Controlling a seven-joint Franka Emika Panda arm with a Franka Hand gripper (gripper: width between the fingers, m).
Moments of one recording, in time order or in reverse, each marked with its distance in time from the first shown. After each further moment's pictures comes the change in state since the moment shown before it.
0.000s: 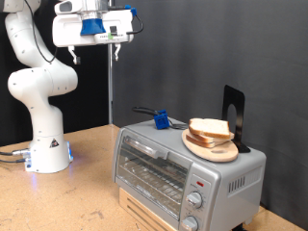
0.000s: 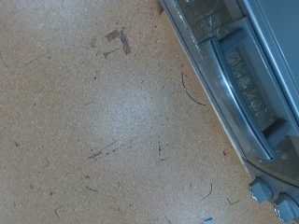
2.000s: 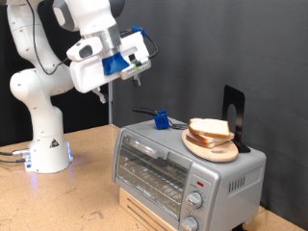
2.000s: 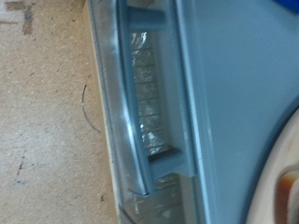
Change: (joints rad) arm 0.181 0.316 -0.242 0.074 0.302 0.160 -0.573
